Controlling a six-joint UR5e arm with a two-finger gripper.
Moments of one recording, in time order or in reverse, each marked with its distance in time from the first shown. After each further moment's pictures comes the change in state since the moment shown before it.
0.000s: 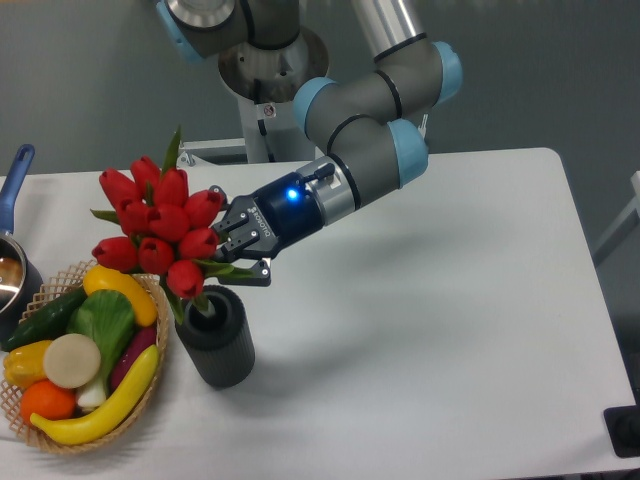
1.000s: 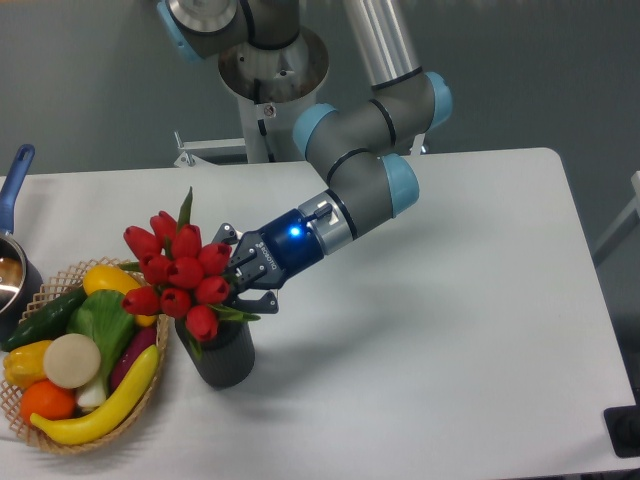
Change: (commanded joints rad) arm 0.011 -0.071 -0.049 0.003 0.083 0.103
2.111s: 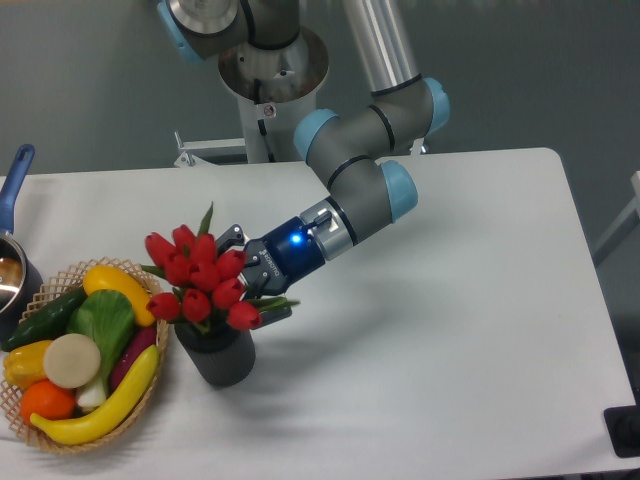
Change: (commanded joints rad) arm 0.000 -0.014 -0.006 0.000 0.072 0.054
